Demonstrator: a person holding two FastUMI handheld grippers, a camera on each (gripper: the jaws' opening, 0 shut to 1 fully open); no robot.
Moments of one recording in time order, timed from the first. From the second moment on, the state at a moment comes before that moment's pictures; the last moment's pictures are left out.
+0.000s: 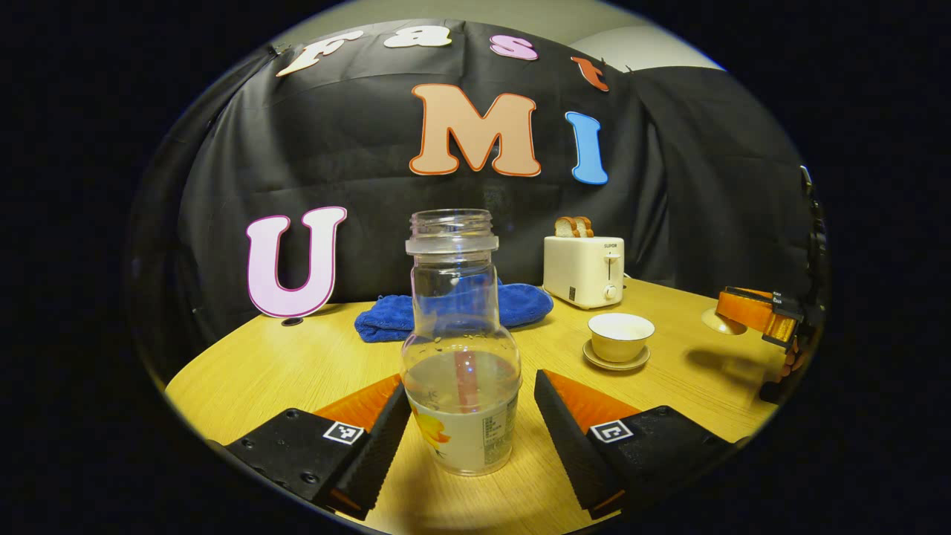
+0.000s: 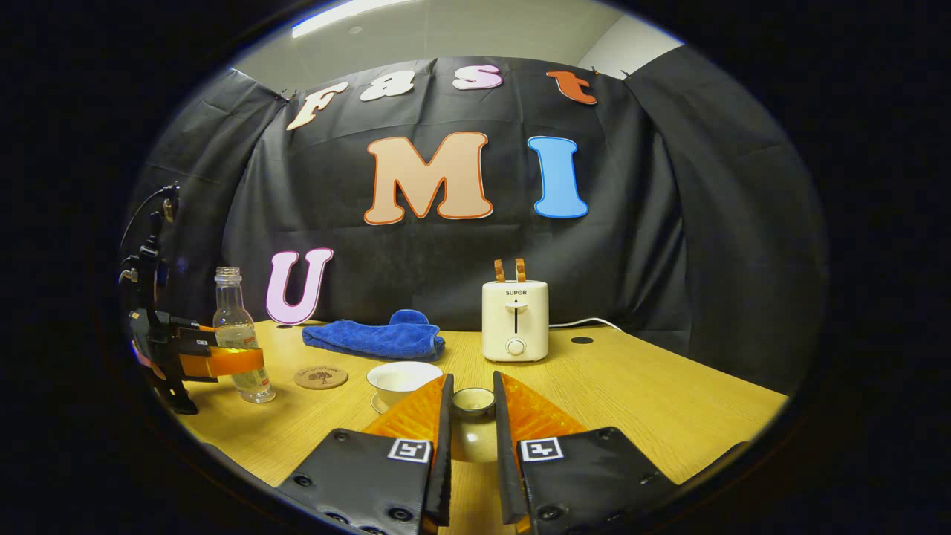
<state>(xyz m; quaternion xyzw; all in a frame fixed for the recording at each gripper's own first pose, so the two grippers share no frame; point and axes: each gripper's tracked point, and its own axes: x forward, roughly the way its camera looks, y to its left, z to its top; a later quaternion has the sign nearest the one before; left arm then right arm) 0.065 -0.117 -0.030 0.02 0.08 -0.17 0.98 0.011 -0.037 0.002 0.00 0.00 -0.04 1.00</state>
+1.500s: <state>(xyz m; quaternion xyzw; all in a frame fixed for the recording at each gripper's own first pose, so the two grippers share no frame) 0.133 -0.148 0.025 0.47 0.09 -0.09 0.87 0.010 -0.072 0.002 0.00 0.00 -0.08 1.00</state>
